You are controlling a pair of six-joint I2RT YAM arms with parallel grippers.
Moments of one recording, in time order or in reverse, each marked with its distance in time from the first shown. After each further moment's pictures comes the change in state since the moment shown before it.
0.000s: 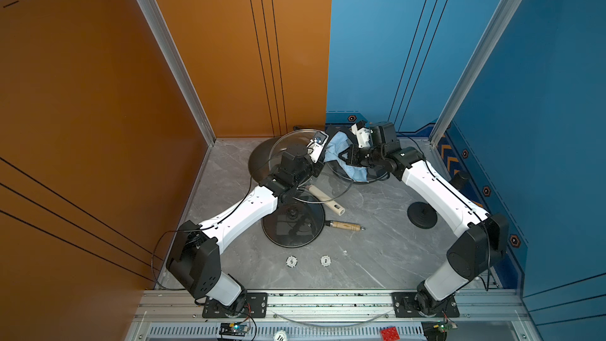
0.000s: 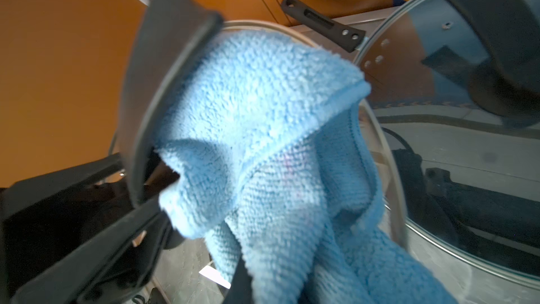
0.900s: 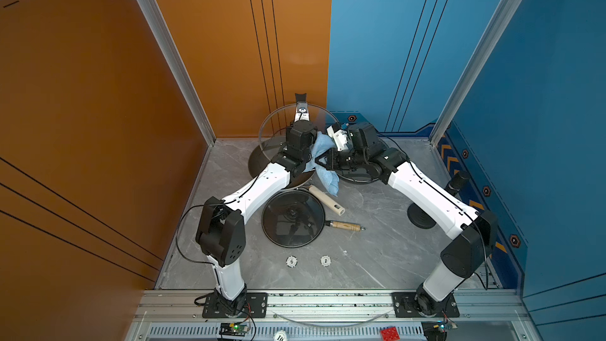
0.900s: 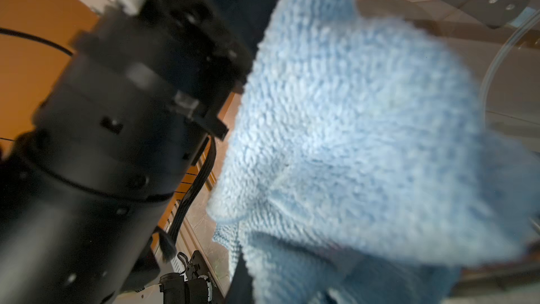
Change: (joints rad) left arm 0.068 0.279 0.361 0.045 -0.497 -0.254; right arm 0.202 0.050 0.097 0.041 -0.080 0.056
